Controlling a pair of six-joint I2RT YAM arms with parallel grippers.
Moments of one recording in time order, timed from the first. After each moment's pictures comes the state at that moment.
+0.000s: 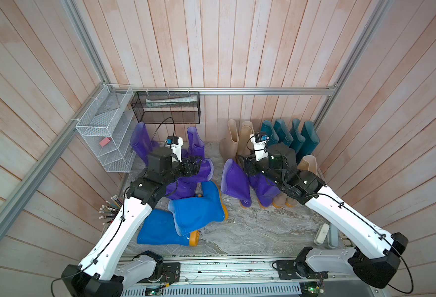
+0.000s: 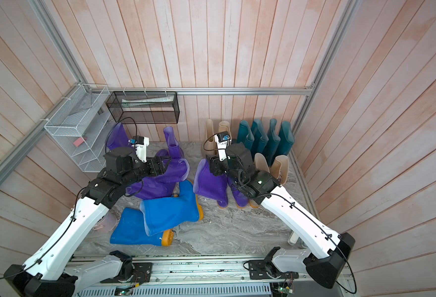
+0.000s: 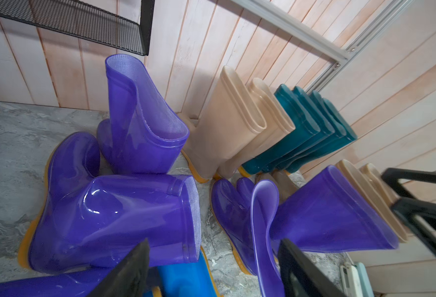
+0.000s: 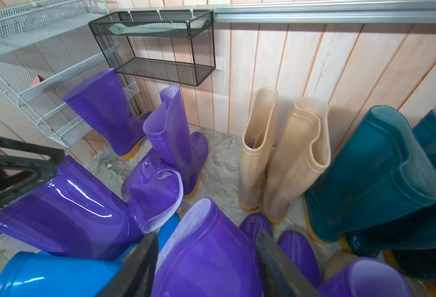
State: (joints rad) left arm -0.38 1.19 1.25 -0.48 0.15 -0.39; right arm 0.77 1.28 1.39 -0.43 0.19 0.20
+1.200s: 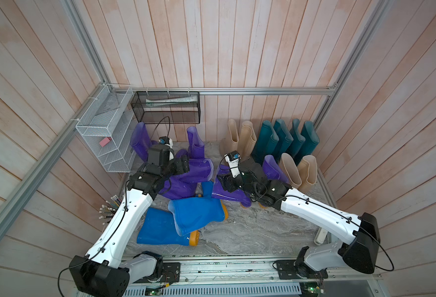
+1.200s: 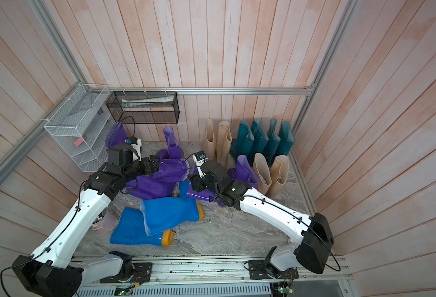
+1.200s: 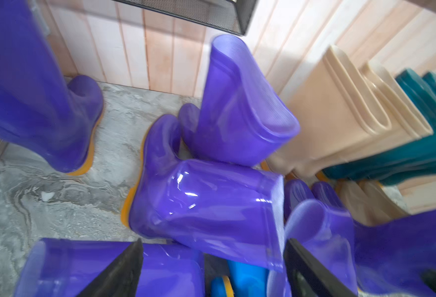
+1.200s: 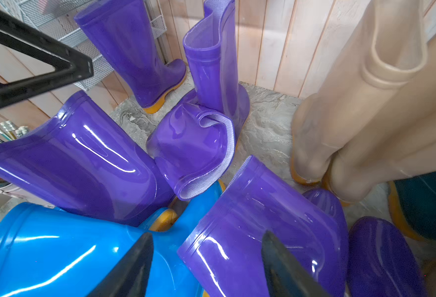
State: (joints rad) left arm -0.26 1.26 1.30 -0.61 -0.01 -0.31; right arm 0.91 1.41 1.23 -0.28 0.19 0.27
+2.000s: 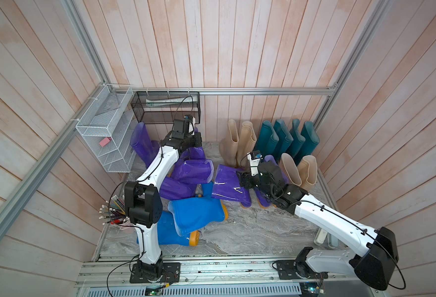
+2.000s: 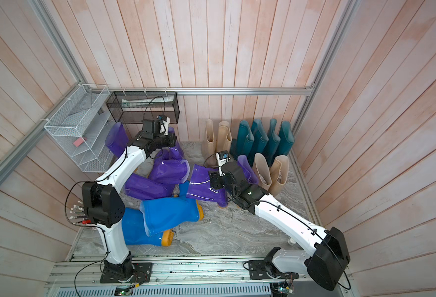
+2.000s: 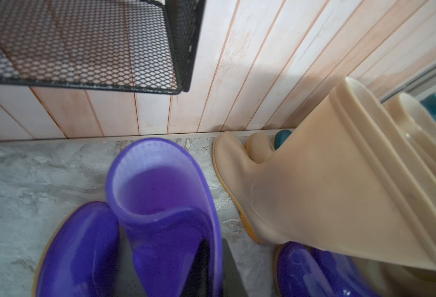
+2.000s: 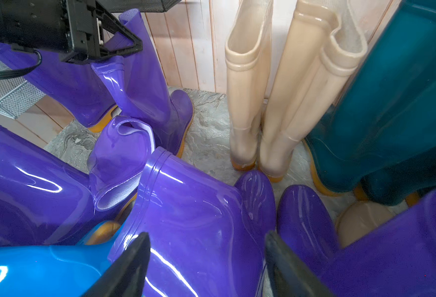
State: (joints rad) left arm -0.26 1.96 1.86 -0.47 0.20 -0.20; right arm 0.75 1.25 1.03 -0.22 0.23 0.29
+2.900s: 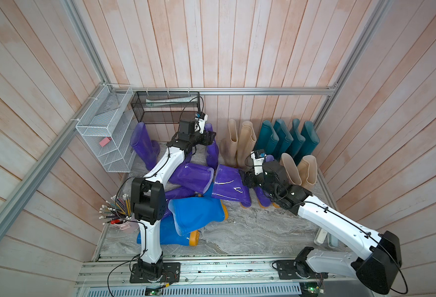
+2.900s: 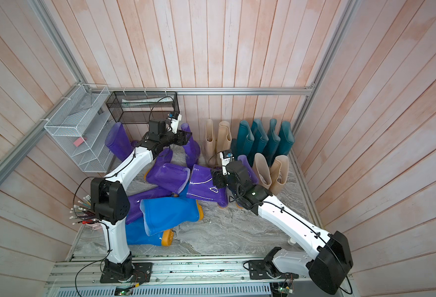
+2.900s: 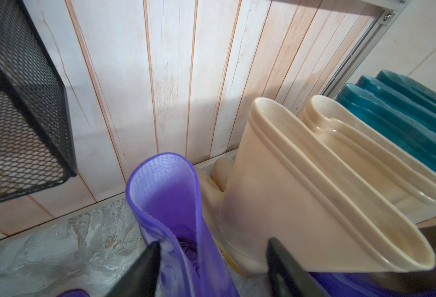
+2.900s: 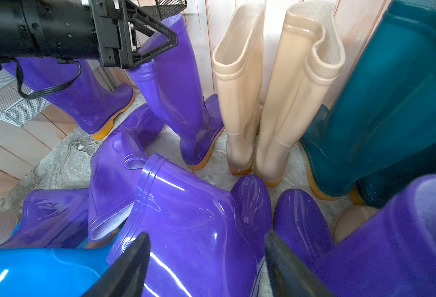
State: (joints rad) left arm -0.30 2.02 1.86 -0.23 0.32 -0.06; right arm 0.71 1.22 1.01 -0.21 0.19 0.28
